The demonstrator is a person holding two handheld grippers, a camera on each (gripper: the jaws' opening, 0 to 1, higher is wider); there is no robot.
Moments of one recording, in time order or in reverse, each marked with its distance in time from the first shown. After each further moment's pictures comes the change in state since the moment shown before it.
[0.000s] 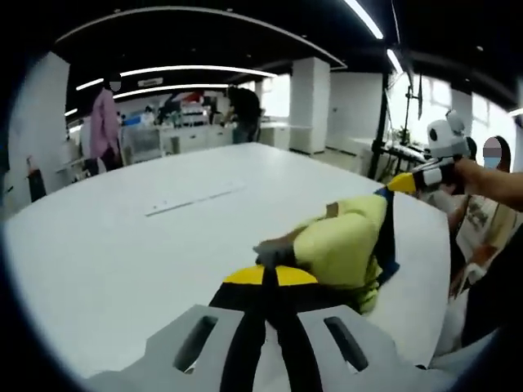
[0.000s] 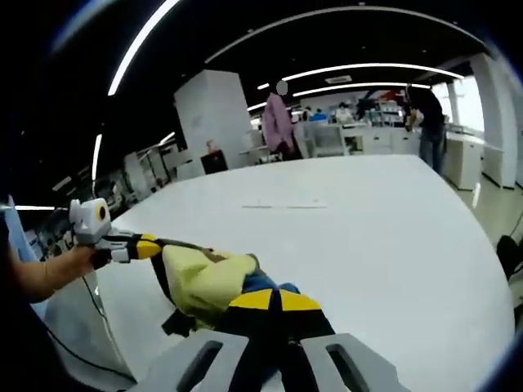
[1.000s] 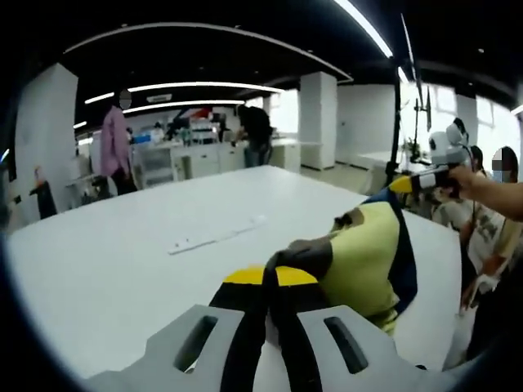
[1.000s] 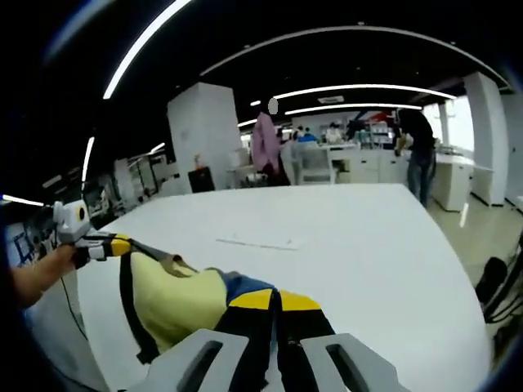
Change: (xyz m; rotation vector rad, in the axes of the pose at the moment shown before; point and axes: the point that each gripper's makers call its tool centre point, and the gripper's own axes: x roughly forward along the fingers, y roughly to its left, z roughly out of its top) left arm 0.006 0.037 0.072 0.030 -0.096 0.051; right arm 0.016 -0.047 0.075 -0.032 -0.095 -0.076
